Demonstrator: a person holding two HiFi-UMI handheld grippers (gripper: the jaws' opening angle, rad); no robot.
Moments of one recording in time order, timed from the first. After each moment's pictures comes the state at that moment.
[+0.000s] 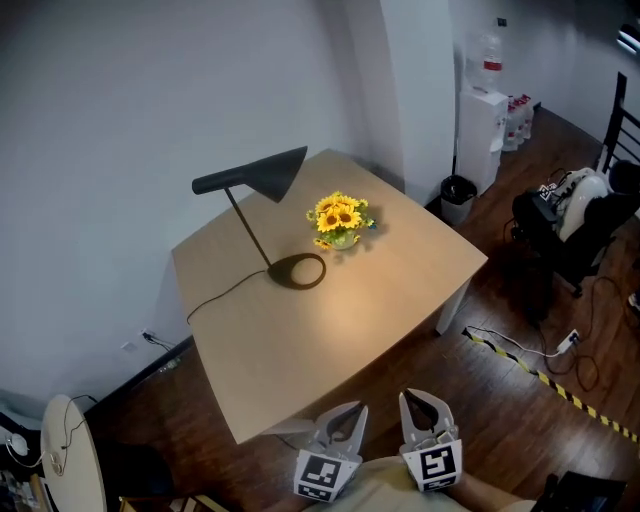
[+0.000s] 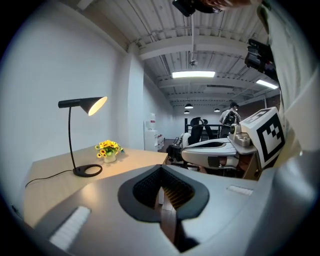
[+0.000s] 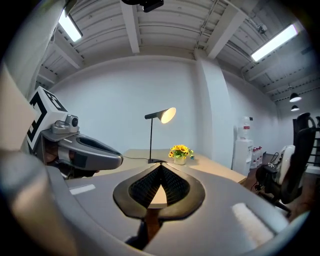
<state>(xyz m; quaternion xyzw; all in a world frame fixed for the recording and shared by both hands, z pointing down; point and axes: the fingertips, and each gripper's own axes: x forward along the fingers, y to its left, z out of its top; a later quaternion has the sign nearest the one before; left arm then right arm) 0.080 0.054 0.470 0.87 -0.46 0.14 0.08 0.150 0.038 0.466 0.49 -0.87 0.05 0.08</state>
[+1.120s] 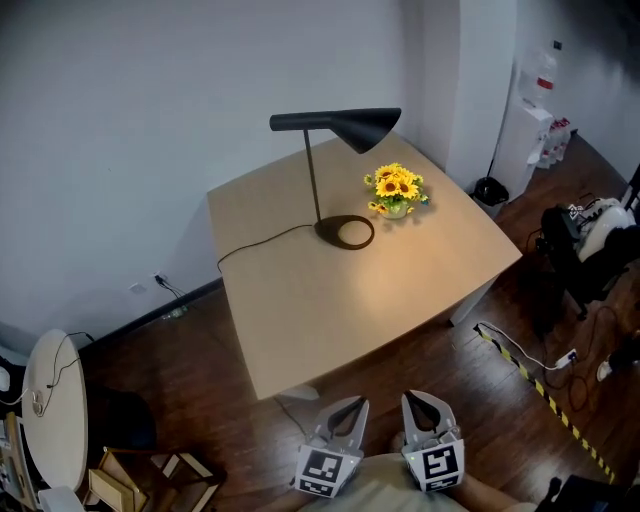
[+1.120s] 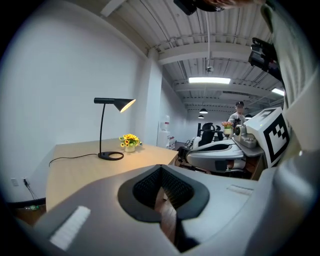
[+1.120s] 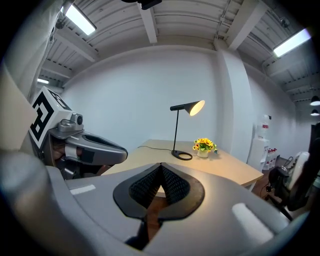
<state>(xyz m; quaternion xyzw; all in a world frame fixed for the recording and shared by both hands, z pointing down) -0.013 0.130 0.483 0.83 -0.53 0.10 0.12 0.060 0.114 0.481 0.42 -0.89 0.05 0.15</state>
